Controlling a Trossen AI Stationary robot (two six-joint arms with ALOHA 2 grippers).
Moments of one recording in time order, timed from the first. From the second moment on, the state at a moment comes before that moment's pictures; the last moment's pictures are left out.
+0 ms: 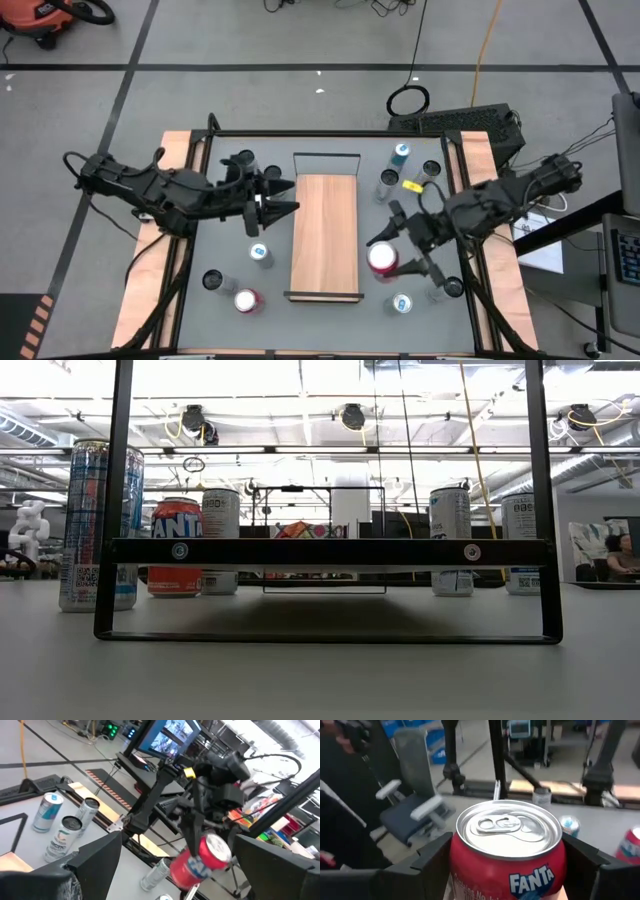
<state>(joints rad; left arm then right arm) -0.35 1.24 1.44 -0.27 -0.51 -0.70 0.43 1.15 1.34 -0.38 -0.04 0.20</state>
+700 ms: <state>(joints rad) -0.37 1.25 1.43 -0.36 -0.59 -0.67 0.38 1.27 1.07 0.04 0.14 0.20</state>
